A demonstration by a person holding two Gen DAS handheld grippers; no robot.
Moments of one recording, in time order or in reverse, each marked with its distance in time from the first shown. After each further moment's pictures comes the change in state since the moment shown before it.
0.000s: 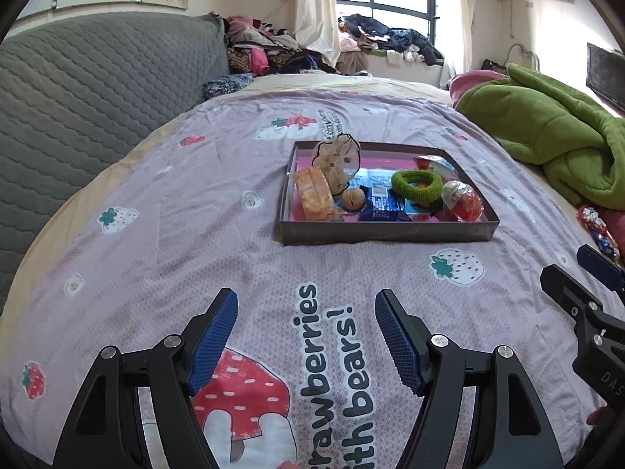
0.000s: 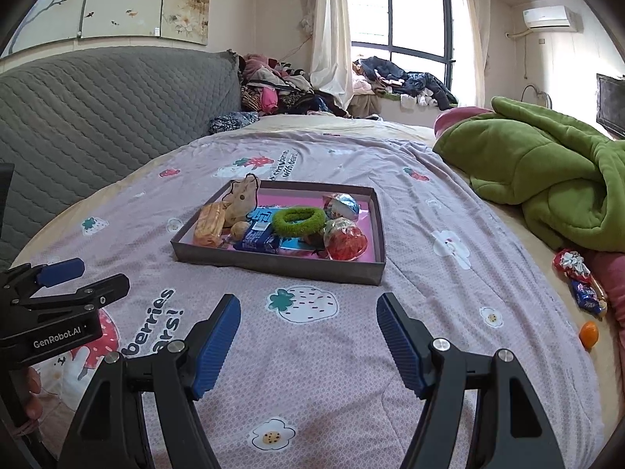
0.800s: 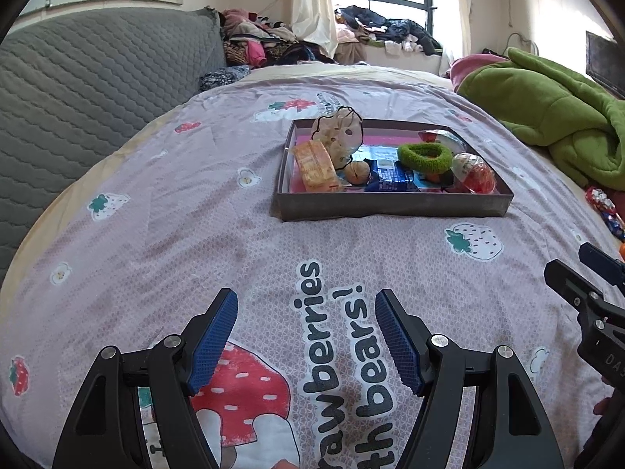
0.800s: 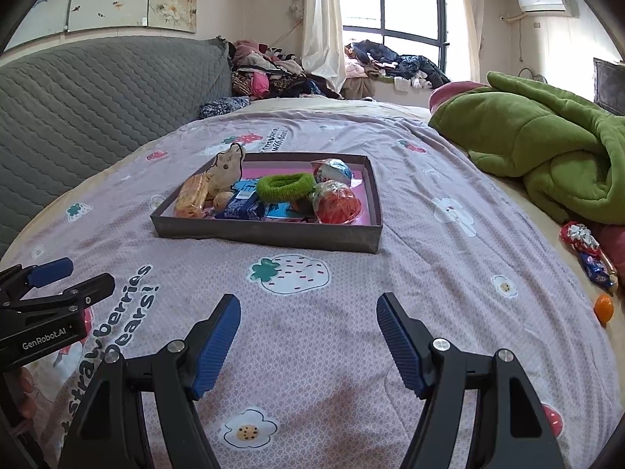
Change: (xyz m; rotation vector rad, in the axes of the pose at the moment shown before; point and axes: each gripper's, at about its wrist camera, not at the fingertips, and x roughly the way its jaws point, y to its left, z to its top) left arm 0.029 0.001 -0.021 0.019 0.021 0.010; right arm 0.030 -0.011 -0.027 0.028 0.050 -0.006
